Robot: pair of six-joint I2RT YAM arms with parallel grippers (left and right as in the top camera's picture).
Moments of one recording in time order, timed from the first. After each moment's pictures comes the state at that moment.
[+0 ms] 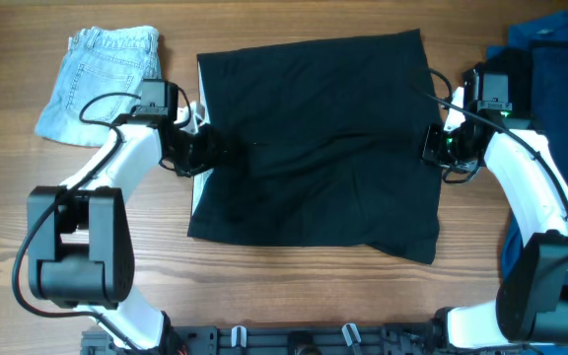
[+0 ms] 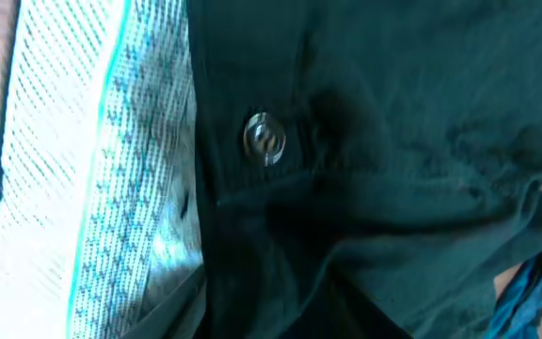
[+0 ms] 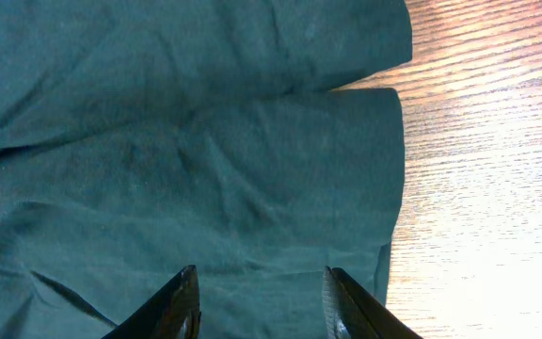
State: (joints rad) left arm -0.07 1.83 1.11 -0.62 0.52 -0.42; right arm -0.08 1.63 1.13 -0.81 -0.13 0.17
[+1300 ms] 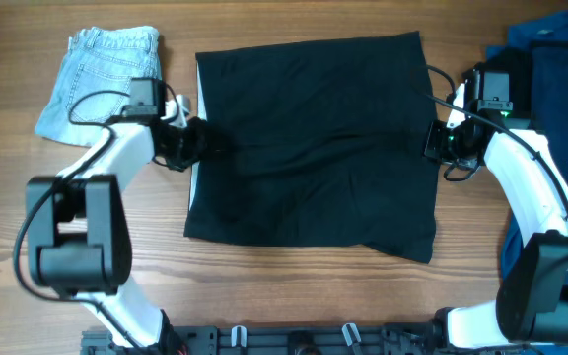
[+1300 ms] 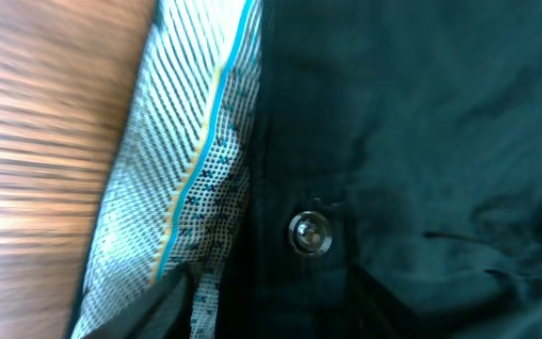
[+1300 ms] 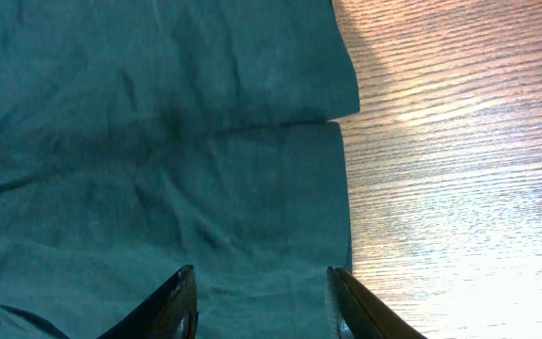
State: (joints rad) left arm -0.01 1.91 1.11 -0.47 0.48 -0.43; right arm -0.08 1.63 1.13 -0.77 -0.08 0.17
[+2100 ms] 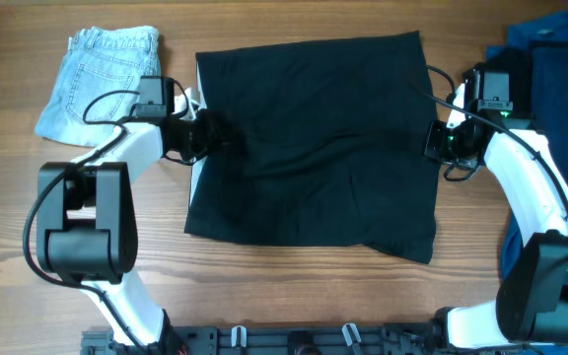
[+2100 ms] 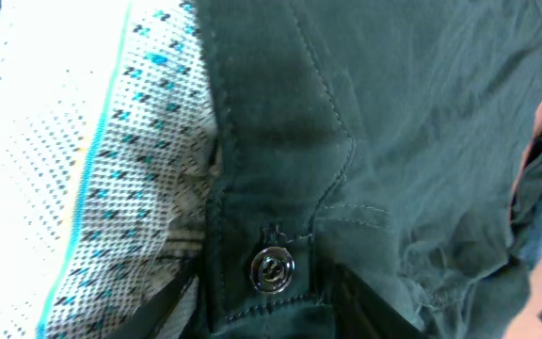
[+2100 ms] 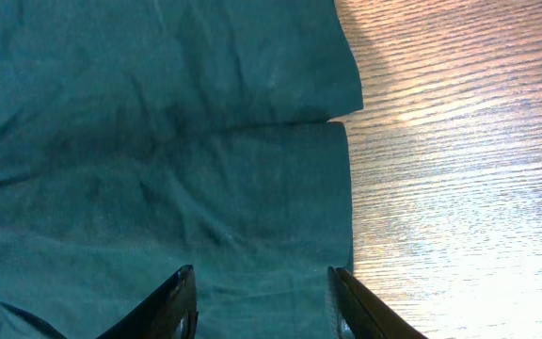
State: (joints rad) left arm -0.03 1.96 1.11 -0.30 0.59 -0.55; right arm -0.08 1.63 1.13 -0.77 -0.08 0.17
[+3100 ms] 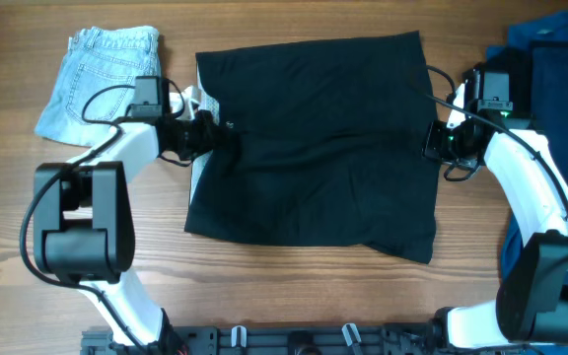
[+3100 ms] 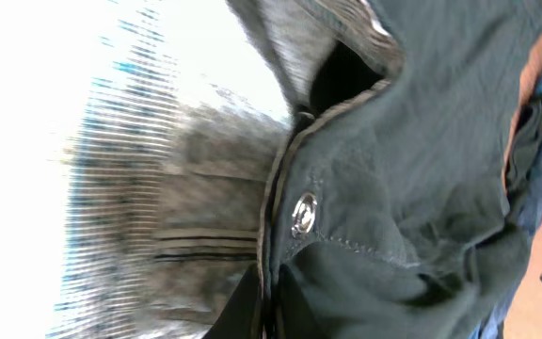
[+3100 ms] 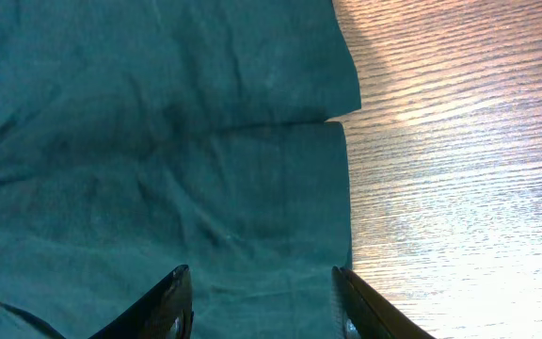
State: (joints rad) left arm -0.01 1.96 1.11 -0.31 0.65 -0.43; right arm -0.08 1.63 1.13 -0.77 -0.07 0.17
